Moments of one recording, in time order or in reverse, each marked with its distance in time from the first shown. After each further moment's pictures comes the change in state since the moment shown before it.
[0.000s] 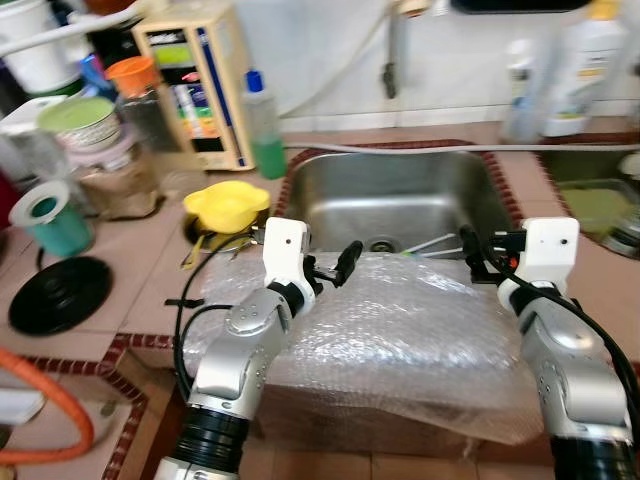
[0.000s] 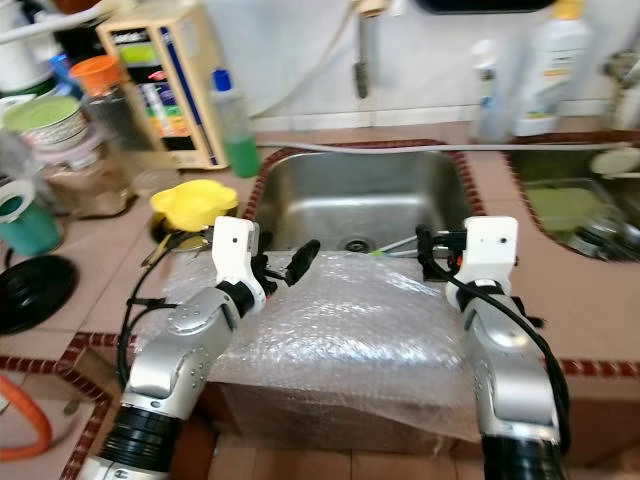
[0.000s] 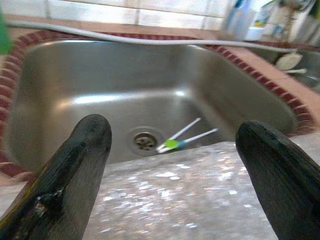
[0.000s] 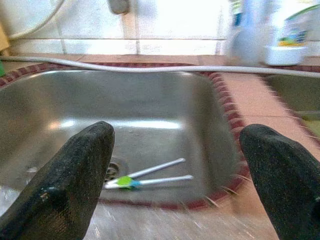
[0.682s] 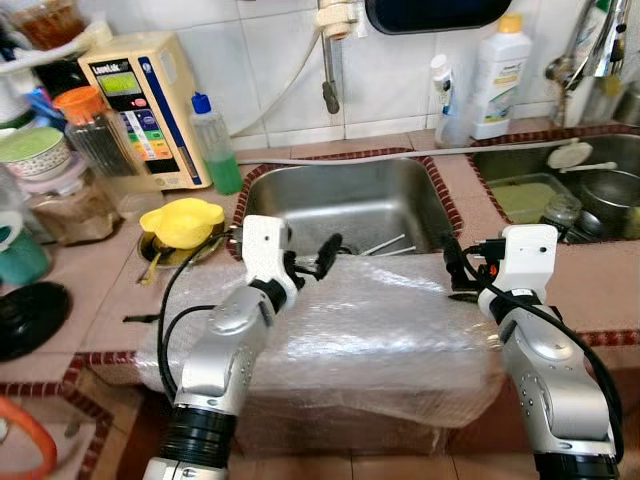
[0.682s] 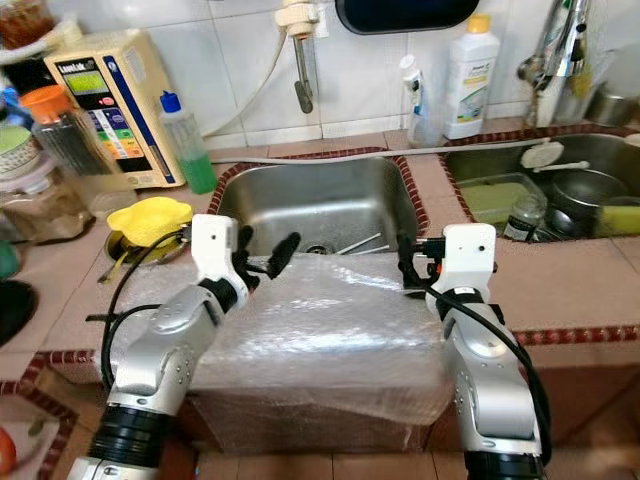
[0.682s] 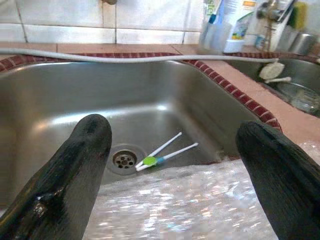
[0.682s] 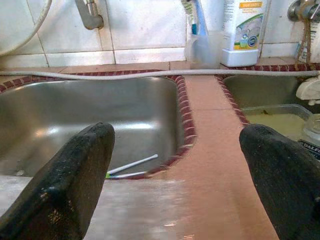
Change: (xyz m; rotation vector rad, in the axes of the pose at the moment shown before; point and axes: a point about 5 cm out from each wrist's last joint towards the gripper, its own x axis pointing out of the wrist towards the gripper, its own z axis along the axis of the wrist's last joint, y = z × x) left arm -0.005 0.017 0.005 -0.006 -0.030 0.050; right arm -0.005 0.023 -0.001 0.022 -0.003 0.030
